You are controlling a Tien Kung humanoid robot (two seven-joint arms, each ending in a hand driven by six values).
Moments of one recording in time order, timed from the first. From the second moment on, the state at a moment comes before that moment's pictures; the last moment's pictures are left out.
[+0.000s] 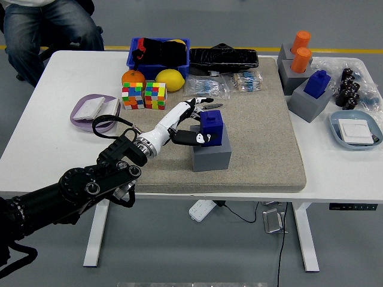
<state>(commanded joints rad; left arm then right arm) -0.83 0.10 -0.26 -0.86 0.76 0.31 -0.31 -0.06 -0.38 1.26 0.37 -1.21 0.09 -0.17</state>
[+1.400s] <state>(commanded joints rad) -0.82 0.09 -0.23 -0.84 0.75 0.30 -0.32 -0.06 -0.38 1.26 0.37 -1.21 0.09 -0.17</state>
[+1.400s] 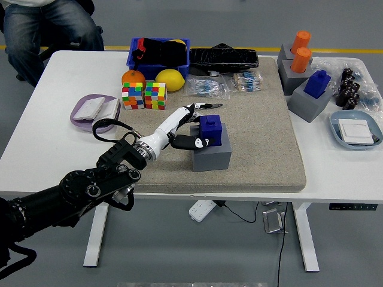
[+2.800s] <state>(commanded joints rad) -0.80 0.11 -0.34 -0.83 0.72 0.14 -0.31 -0.07 -0.38 1.25 0.37 -1.21 0.10 -0.17</state>
